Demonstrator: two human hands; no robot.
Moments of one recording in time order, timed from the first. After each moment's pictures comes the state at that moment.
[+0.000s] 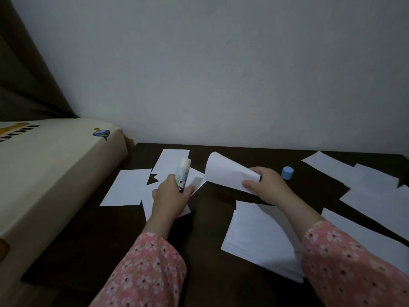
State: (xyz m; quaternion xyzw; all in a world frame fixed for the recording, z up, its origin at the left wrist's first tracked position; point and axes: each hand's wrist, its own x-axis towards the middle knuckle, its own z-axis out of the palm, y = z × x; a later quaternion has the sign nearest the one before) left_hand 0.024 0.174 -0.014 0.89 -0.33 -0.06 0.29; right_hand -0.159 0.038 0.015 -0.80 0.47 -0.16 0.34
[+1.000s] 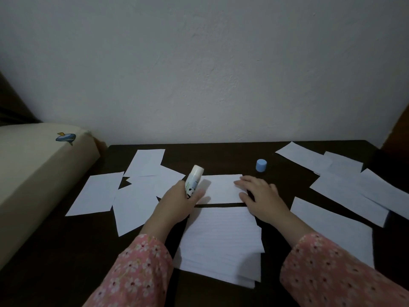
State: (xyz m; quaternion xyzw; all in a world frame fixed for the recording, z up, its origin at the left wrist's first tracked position) left_hand -0.028 0.147 -0.019 0.82 -0.46 -0.19 0.29; right_hand -0.222 0.013 -0.050 -0.89 0.41 -0.12 0.15
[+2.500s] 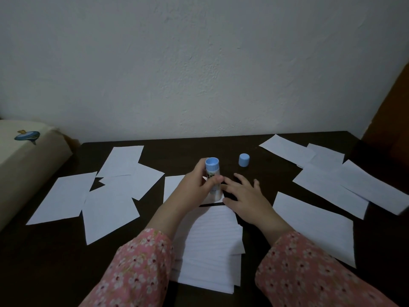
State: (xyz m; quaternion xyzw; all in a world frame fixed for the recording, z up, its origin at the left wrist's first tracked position) left_hand -0.075 0.085 -0.016 0.67 -0.59 -0.26 0.38; right_hand -0.229 0.013 -0.049 -0.90 0.38 -0.07 0.19
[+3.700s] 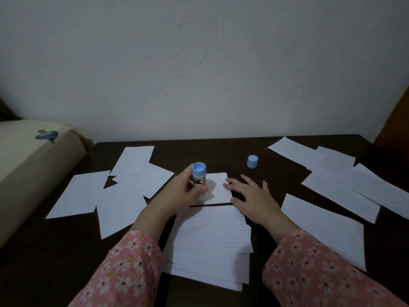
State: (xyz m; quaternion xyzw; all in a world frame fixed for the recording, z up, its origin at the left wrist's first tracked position) left_hand -0.041 0.121 -0.006 0.72 -0.57 -0.24 0.32; right_hand -0.225 0.008 -0.055 -0.90 0.39 -0.07 0.19
